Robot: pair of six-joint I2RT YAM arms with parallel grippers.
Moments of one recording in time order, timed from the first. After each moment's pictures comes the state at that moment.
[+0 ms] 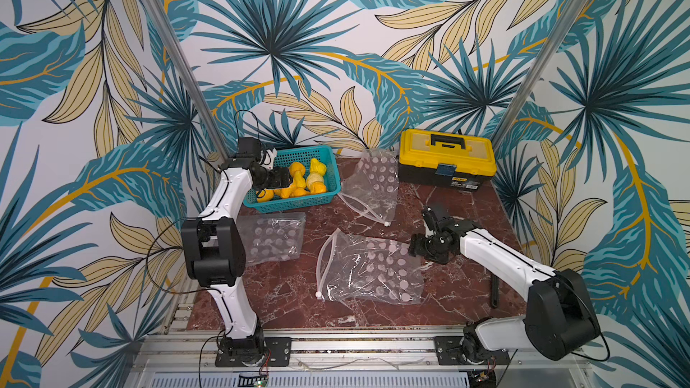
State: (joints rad) left arm 0.07 1.87 1.69 -0.78 0.31 -0.06; right arm 0.33 1.43 0.88 -0.74 -0.06 0.59
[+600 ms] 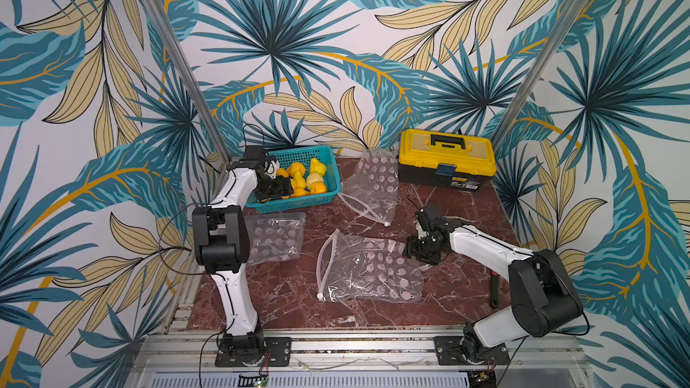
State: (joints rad) left arm 0.08 2.03 1.72 -0.83 0.27 -0.05; right arm 0.33 1.54 0.87 -0.64 -0.13 0.57
